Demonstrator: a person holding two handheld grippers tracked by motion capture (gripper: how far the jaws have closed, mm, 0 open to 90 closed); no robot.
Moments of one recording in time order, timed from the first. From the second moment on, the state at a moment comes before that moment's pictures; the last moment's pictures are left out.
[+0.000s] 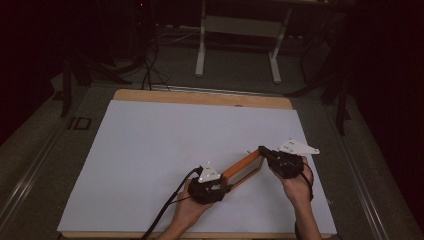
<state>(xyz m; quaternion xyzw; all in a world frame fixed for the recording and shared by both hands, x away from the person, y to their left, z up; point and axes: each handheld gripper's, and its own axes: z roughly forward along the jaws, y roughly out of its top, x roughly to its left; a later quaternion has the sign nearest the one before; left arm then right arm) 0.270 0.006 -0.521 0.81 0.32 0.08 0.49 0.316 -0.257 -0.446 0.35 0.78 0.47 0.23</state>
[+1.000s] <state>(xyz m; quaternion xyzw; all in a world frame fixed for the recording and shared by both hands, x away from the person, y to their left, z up) 0.301 0.034 -0.466 0.84 0.26 0.06 0.48 0.313 -0.262 -0.440 0.33 0.78 0.47 0.24</state>
